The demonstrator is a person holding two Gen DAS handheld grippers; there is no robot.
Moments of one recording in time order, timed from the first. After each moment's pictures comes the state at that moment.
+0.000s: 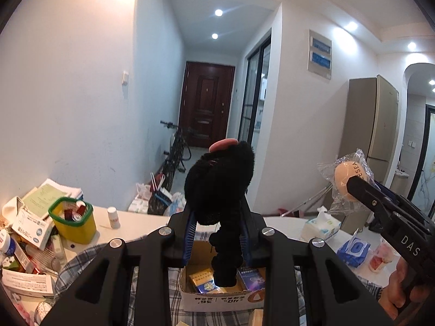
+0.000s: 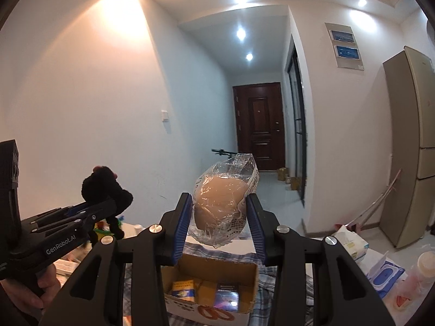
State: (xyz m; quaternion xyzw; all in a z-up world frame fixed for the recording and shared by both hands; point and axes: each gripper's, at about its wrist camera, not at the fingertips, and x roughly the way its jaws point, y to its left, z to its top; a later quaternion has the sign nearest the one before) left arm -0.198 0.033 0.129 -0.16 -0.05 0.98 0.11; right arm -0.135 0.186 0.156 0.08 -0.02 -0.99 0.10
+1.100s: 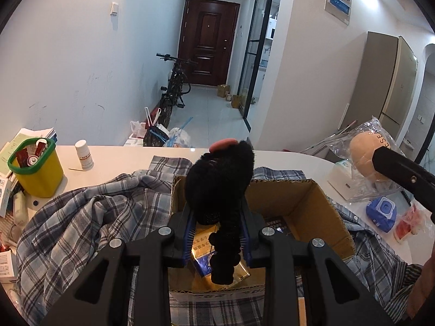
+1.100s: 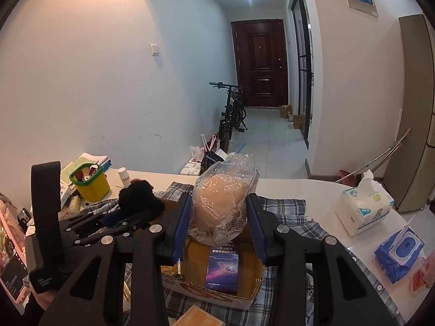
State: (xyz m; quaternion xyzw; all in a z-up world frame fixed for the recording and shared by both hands) left arm -0.302 0.056 0.006 -0.33 -0.04 0.94 0.11; right arm -0.225 0.183 0.083 0.26 -0.02 -0.96 0.11
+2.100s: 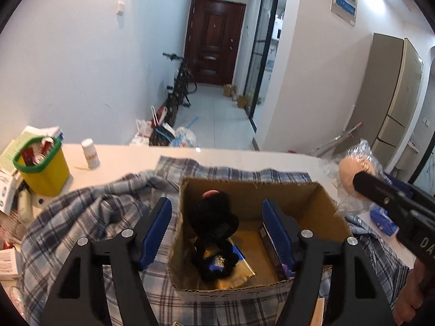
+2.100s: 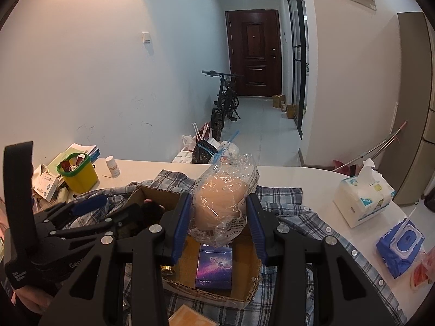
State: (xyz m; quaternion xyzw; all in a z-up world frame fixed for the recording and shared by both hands) left arm -0.299 0.052 0.013 -0.32 -0.04 0.94 0.09; right arm -0.238 0.177 0.064 0.29 -0.01 -0.95 0.09
